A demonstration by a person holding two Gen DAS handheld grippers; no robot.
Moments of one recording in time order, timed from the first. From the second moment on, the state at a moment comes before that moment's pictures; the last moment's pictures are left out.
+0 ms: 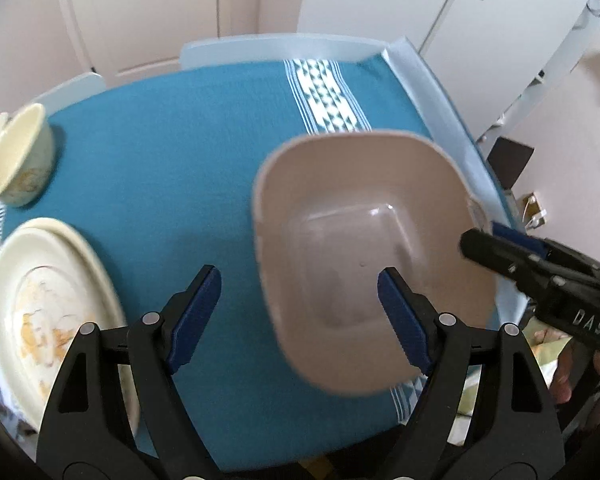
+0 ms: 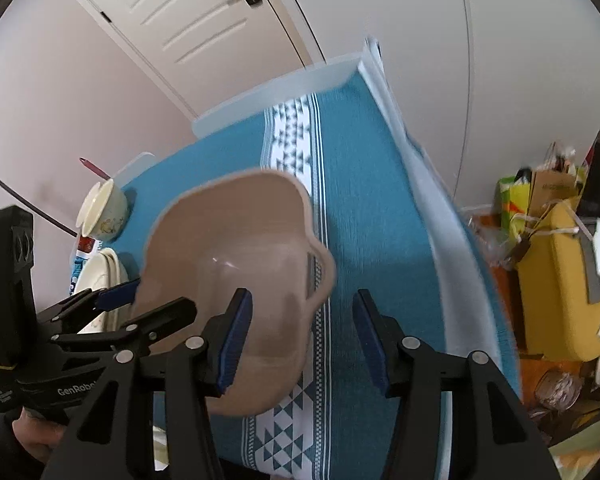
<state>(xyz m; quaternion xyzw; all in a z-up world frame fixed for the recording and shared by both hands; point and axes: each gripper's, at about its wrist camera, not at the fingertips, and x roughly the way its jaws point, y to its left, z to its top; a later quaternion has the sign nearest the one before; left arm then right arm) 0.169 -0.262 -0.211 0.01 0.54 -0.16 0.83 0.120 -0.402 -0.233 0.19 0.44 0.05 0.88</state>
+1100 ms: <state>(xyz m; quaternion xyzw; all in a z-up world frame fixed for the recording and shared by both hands) 0.209 0.040 -0.108 -0.10 0.43 0.04 0.89 0.253 -0.143 -0.100 0.06 0.40 0.21 0.89</state>
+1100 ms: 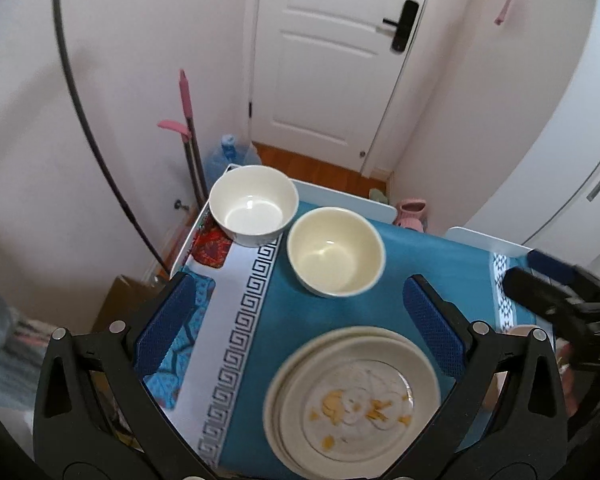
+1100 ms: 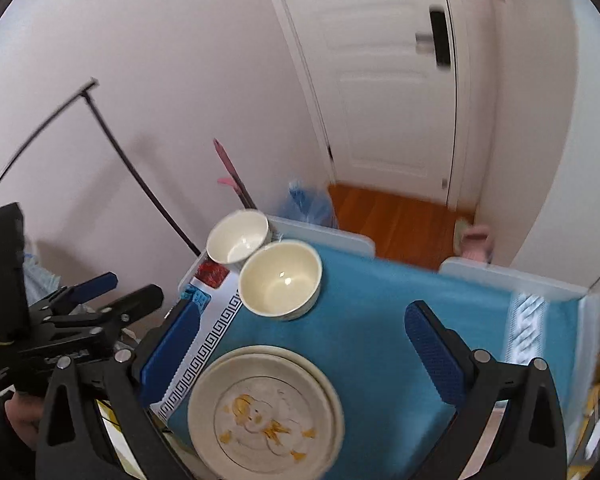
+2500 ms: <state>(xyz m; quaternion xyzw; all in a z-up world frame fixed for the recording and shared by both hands) 0.320 0.022 -0.223 -0.06 0.55 -0.08 0.83 0.352 -0.105 -0.214 0.15 0.51 0.14 0.83</state>
